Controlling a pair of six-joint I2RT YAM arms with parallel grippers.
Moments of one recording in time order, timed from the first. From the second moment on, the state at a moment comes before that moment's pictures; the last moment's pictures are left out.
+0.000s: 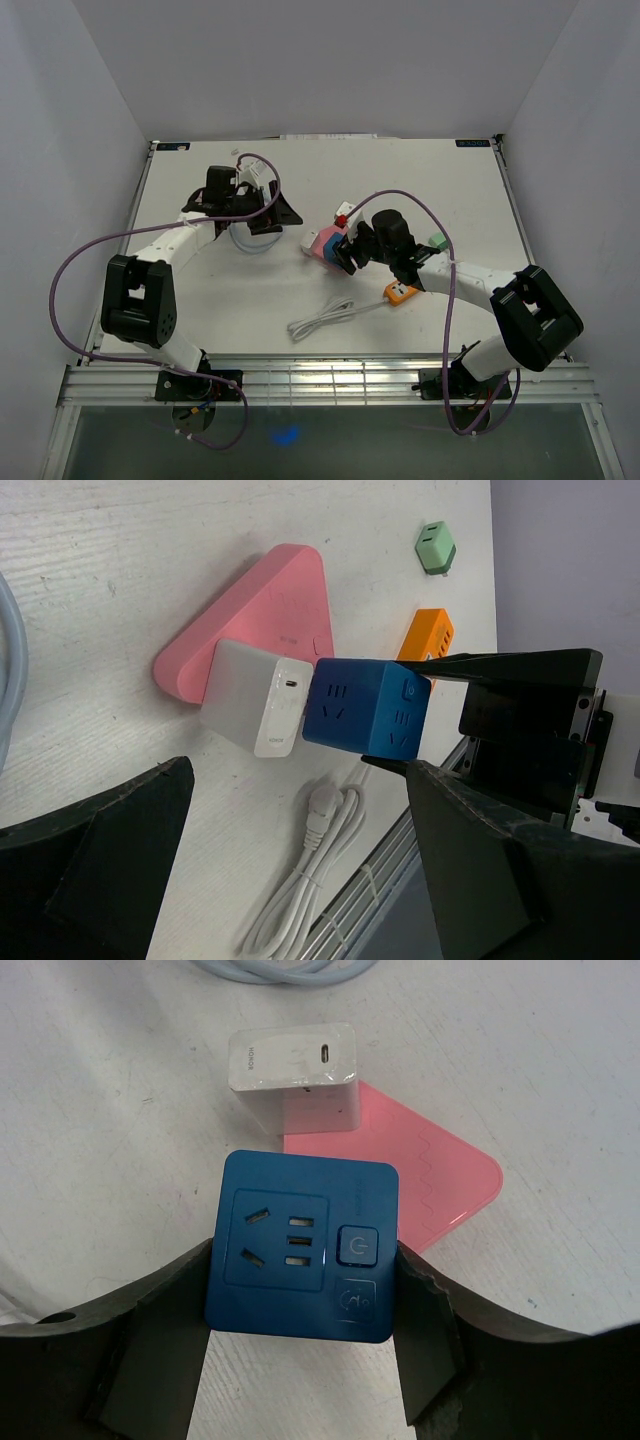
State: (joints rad) left arm -0.22 1.58 1.08 -0.21 0.72 -0.48; right arm 0.69 1.46 0.74 0.24 -0.27 -0.23
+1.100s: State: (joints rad) left arm -0.28 1.63 1.10 -0.28 0.70 -0.46; right arm 0.67 1.48 0.74 0.26 -0.33 -0.34
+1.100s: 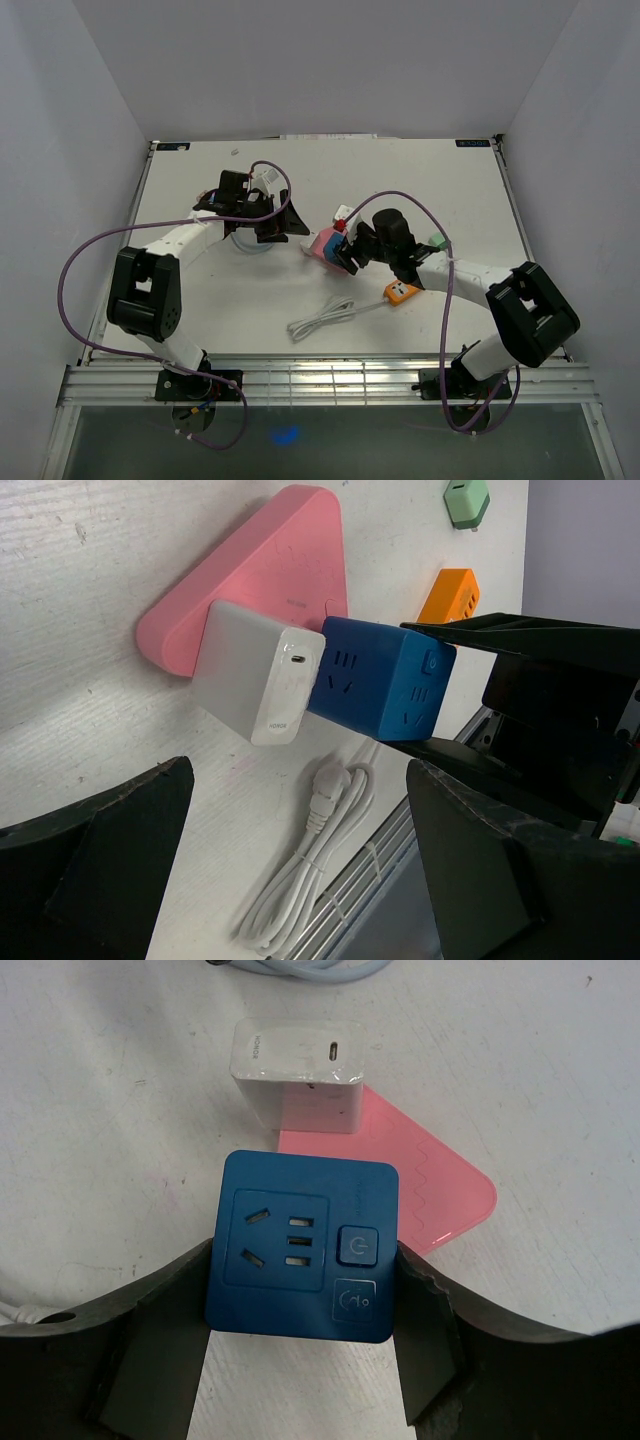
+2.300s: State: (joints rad) left arm -0.30 1.74 1.13 -0.32 0.69 -0.45; right arm 0.77 1.53 0.70 0.42 -0.19 -0.33
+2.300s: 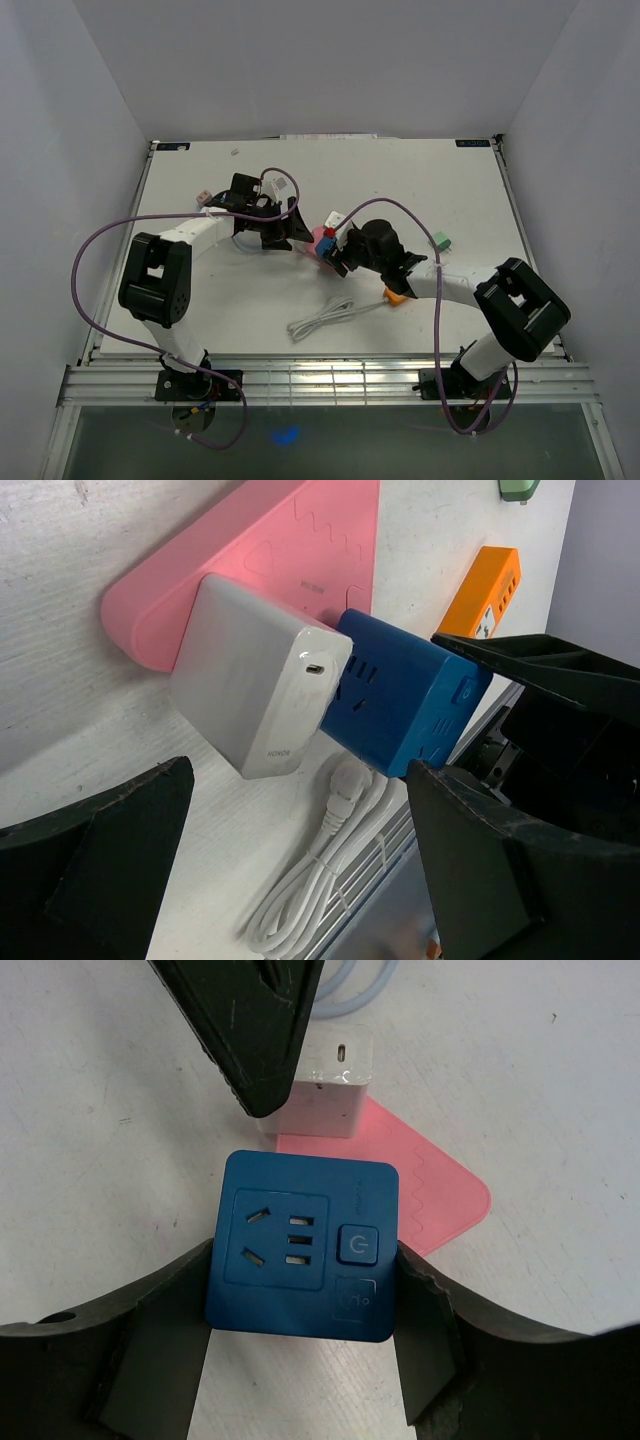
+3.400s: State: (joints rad) left arm -0.30 1.81 1.18 -0.40 0.60 -0.40; right arm 0.96 1.65 0.72 0.60 0.18 -0.29
